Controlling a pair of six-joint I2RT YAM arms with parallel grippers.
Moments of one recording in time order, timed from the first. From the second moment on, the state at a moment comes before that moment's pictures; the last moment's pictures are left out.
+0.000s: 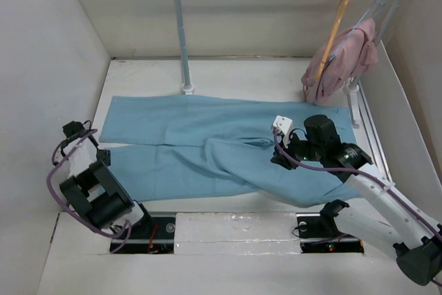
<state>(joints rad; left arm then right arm) 0.66 1.30 0.81 -0.83 -0.22 -0.93 0.55 0.87 0.81 -0.62 -0.46 -0.29</state>
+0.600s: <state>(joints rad) 0.55 1.61 0.97 -0.64 -0.21 -0.79 0.42 0.98 0.83 -0.61 -0.40 -0.30</state>
